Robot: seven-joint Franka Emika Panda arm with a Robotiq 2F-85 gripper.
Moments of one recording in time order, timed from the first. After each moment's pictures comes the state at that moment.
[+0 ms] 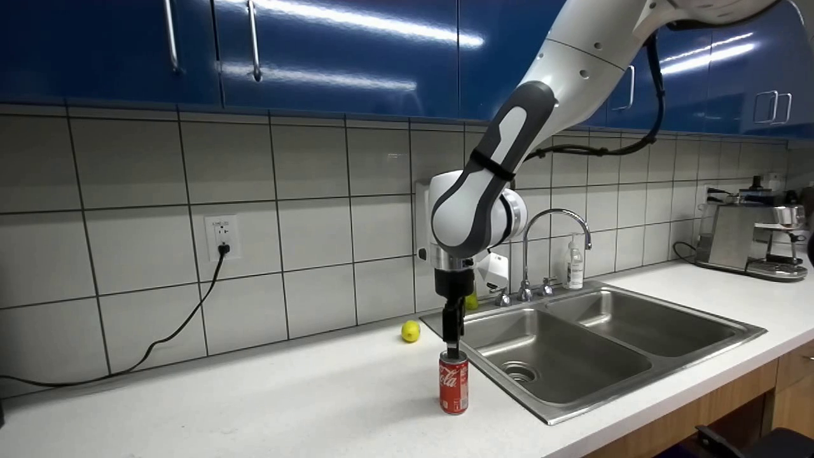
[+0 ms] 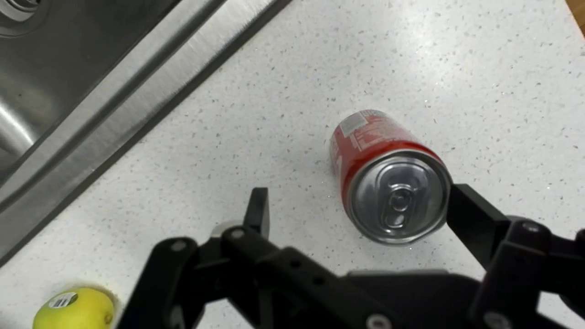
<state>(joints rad) 0.10 0.27 0.18 -2.31 -0.16 2.59 -0.57</state>
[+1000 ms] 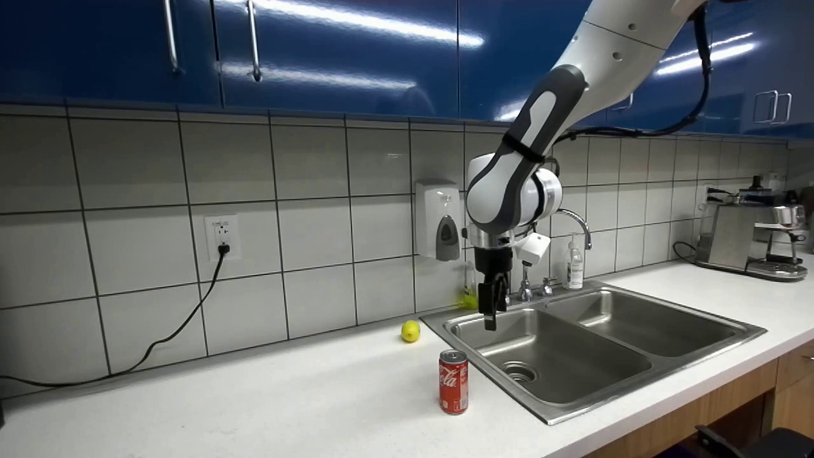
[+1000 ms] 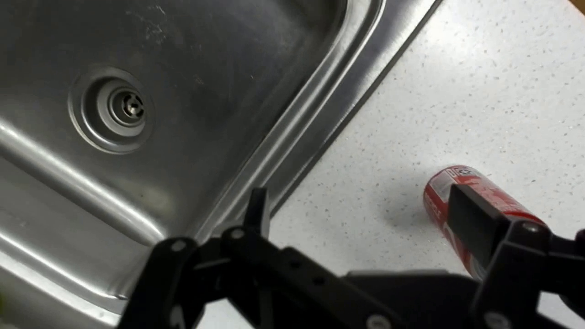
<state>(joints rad) 0.04 0.16 0.06 -2.36 -0.16 2.54 -0.51</state>
